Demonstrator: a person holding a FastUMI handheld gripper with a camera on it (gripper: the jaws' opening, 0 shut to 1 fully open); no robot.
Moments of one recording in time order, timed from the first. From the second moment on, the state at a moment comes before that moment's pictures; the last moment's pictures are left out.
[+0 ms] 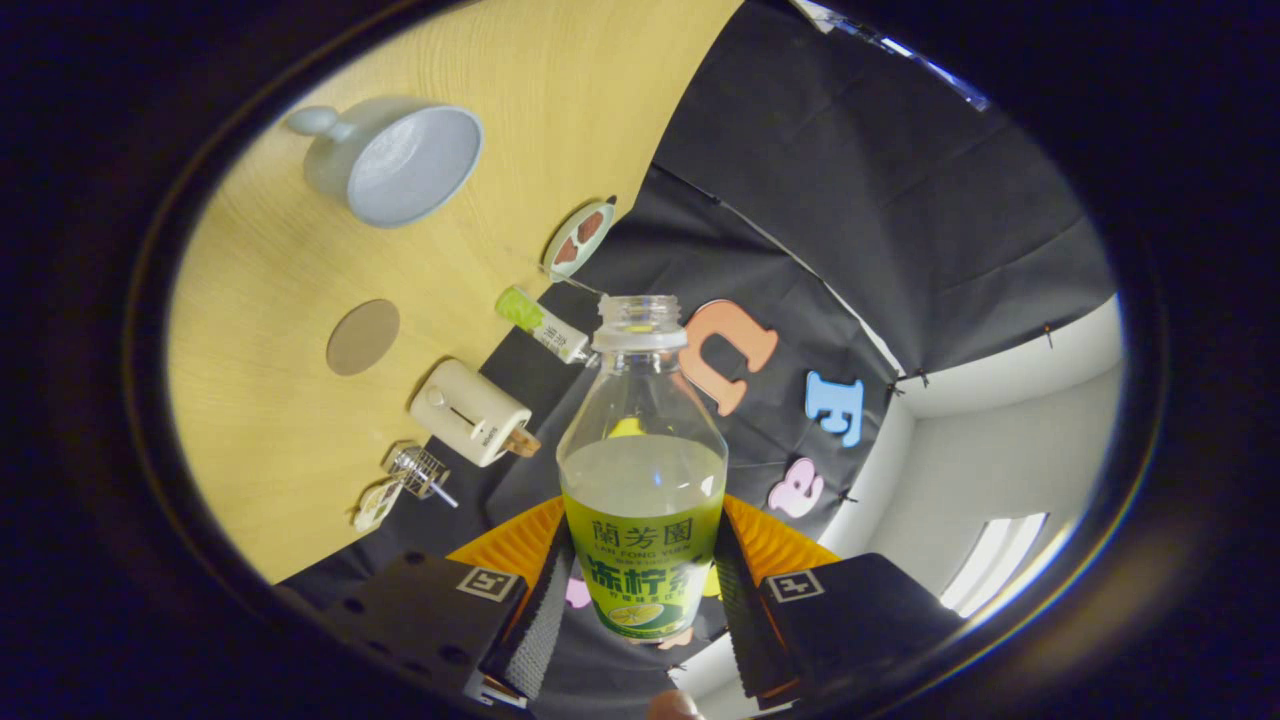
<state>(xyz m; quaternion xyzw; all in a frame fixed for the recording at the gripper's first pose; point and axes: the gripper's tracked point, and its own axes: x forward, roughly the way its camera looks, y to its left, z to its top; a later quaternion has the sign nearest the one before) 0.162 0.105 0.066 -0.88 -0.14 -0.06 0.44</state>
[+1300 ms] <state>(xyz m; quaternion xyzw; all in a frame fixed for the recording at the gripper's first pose) 0.165 0.075 -0.063 -0.46 0.07 0.11 0.88</state>
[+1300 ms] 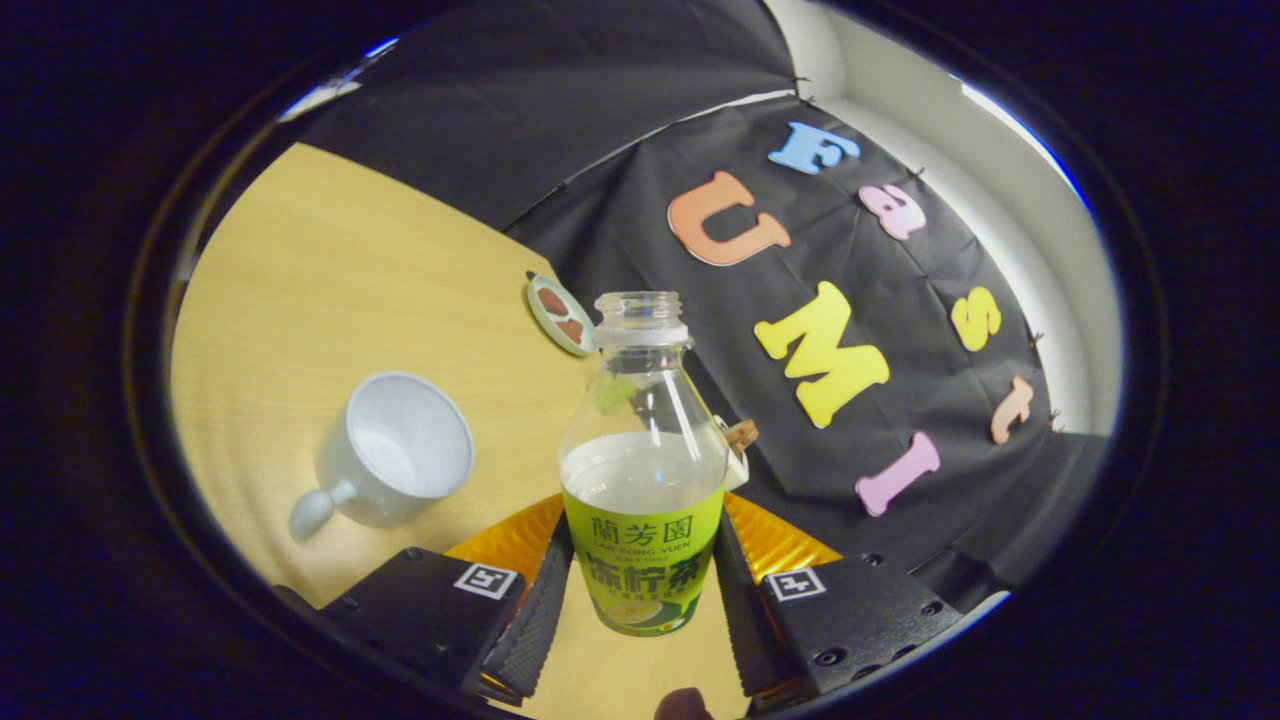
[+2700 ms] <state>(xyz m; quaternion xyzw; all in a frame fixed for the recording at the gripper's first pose) 0.333 0.077 -0.101 -0.08 0.13 0.12 0.98</state>
